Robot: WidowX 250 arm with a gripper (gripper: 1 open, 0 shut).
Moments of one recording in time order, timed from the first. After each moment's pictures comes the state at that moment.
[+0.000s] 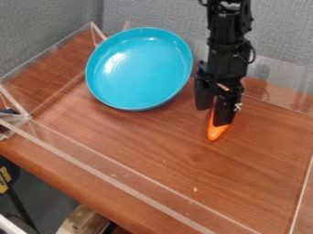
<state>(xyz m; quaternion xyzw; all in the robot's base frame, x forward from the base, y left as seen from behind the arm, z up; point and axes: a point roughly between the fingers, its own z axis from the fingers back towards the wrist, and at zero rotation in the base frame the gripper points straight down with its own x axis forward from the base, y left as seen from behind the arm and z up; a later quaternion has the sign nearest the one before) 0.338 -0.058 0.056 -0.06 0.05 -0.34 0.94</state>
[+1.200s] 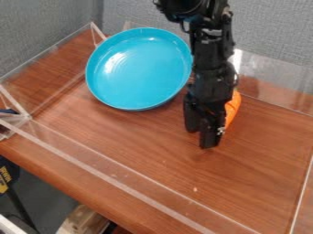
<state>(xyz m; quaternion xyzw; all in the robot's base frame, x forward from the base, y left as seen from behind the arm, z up) 0.314 -0.050 0.028 -0.08 0.05 -0.36 0.93</state>
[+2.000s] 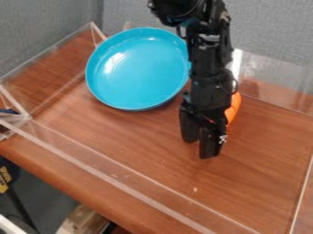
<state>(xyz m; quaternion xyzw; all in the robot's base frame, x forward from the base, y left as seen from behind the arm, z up) 0.297 -0.057 0.030 -0.10 0.06 -0.31 0.94</state>
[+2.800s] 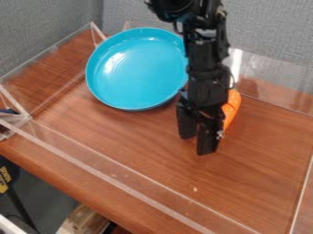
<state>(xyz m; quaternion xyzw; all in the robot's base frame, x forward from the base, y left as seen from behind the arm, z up) 0.295 -0.057 0.032 -0.10 0.07 -0.32 0.94</state>
